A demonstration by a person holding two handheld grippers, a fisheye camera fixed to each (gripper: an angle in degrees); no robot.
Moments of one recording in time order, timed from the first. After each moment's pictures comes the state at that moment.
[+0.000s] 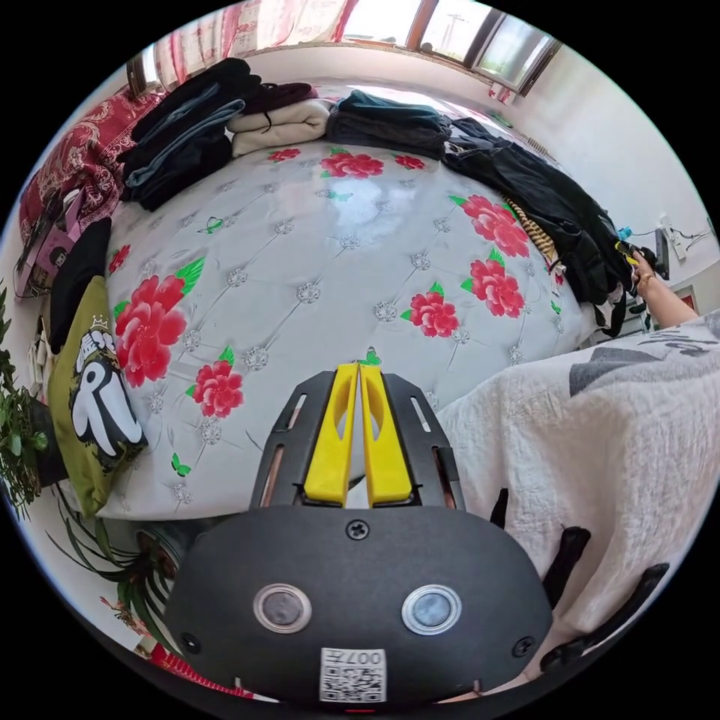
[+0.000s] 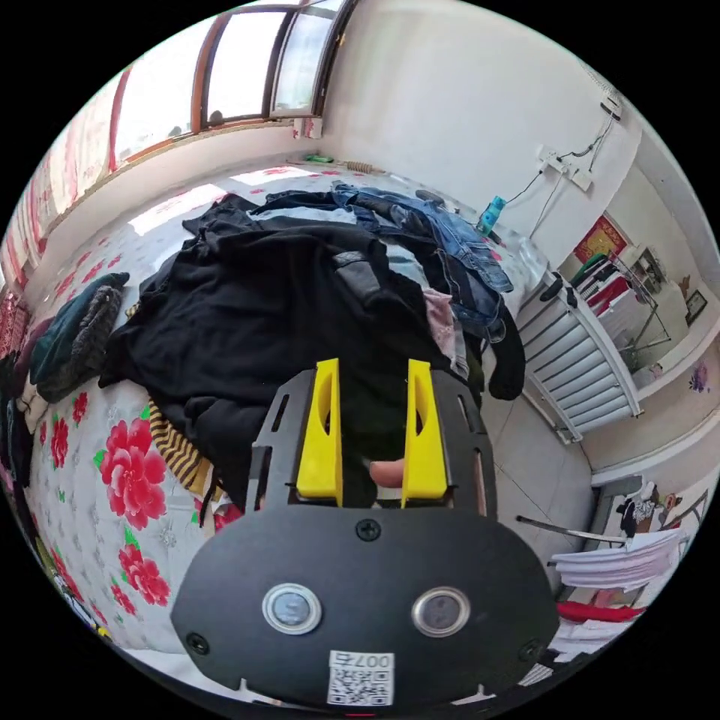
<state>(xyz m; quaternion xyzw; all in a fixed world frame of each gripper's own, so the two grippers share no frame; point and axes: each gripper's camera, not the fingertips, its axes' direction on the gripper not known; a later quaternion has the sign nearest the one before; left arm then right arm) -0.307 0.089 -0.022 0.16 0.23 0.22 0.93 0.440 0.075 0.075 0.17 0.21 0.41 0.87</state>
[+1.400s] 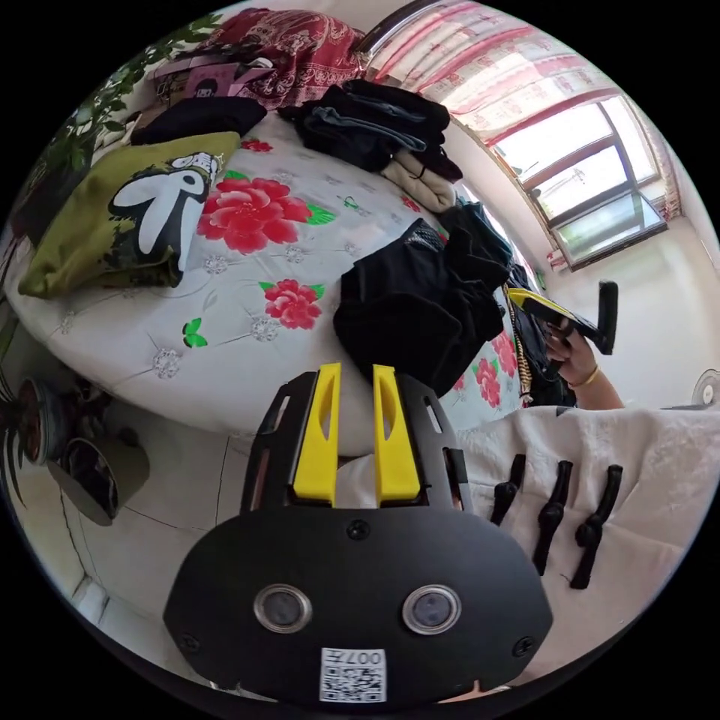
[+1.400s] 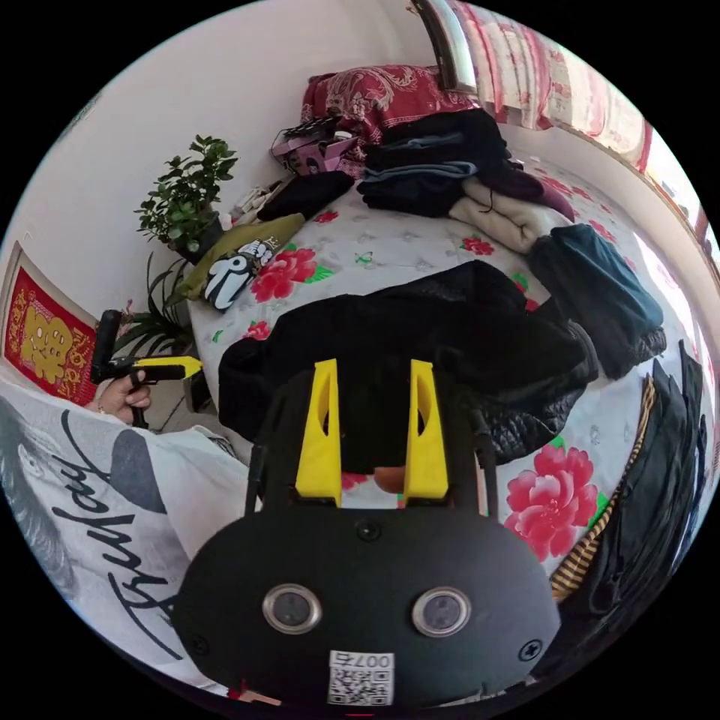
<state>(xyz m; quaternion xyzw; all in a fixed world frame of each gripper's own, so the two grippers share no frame) -0.494 0.118 0.067 0.20 0.41 -0.05 0.89 0.061 -0.042 0.120 0.14 -0.12 -0.29 0.94</state>
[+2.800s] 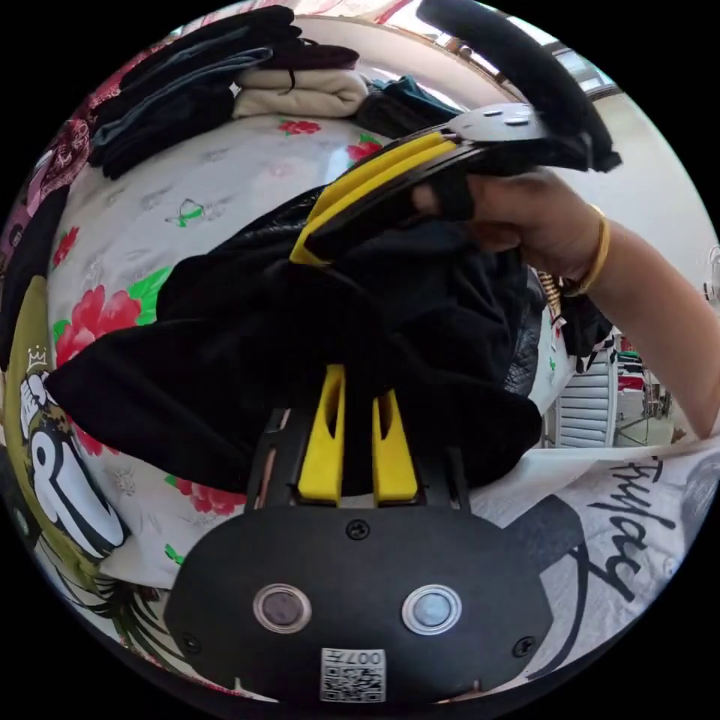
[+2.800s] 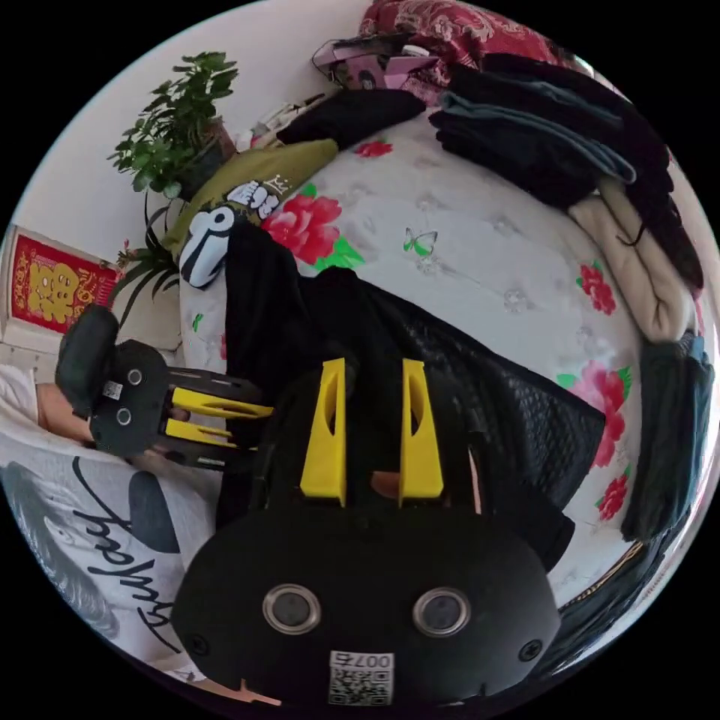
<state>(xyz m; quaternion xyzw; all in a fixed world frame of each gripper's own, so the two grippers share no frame) -0.320 -0.019 0.081 0.11 0.34 0.20 0.91 -0.044 -0.226 0.240 -0.08 -0.11 -0.44 0.89</state>
